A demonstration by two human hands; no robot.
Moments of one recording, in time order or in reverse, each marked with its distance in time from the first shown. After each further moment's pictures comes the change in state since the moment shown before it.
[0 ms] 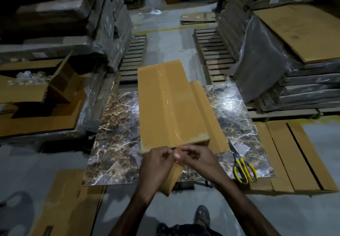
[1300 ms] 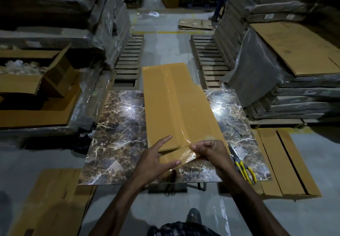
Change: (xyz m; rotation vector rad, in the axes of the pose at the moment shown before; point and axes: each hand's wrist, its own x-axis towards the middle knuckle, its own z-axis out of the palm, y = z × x) left_hand 0.032 -0.076 -0.036 -0.144 -0.254 0.152; right_hand 0.032 0.001 0.006 0.157 0.281 0.169
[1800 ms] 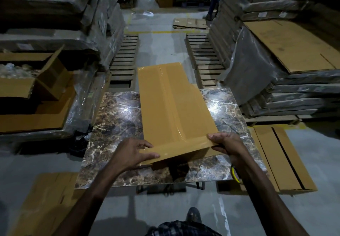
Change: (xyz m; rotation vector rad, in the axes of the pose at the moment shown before) left_hand 0.028 -0.019 -0.065 0.246 -0.013 0.009; right_hand 0.027 -0.012 -0.060 0.129 0.159 0.110
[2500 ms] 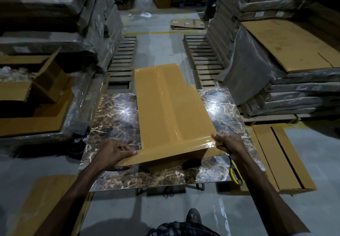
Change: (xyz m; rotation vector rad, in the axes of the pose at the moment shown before) left_hand 0.016 -0.055 -0.024 0.039 0.015 -0.067; right_hand 0.054 0.028 -0.035 -0.031 0.156 0.009
